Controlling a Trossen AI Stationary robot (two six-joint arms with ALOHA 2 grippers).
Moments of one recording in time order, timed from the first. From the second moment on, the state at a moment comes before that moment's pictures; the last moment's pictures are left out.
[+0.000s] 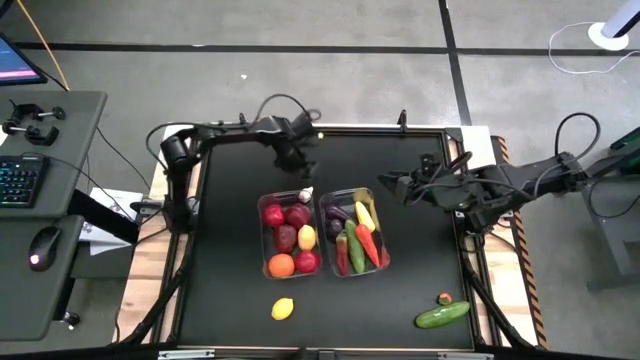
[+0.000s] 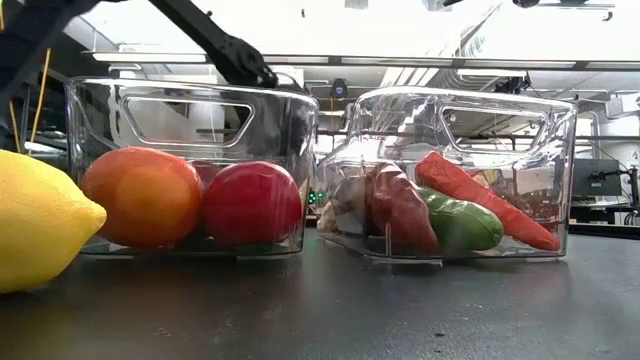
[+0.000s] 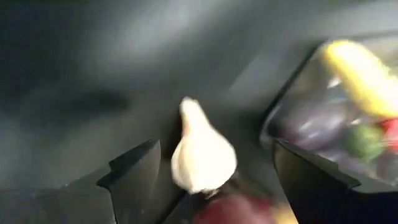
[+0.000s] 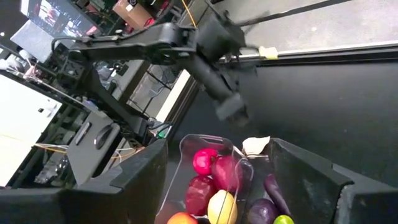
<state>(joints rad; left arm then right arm) 0.54 1.96 1.40 -0.76 0.46 -0.46 0.30 1.07 1.19 -0.65 0.75 1.18</state>
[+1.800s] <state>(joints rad) 0.56 1.88 1.55 -0.67 0.25 -0.42 0.30 1.08 1.19 -0.72 0.72 1.17</state>
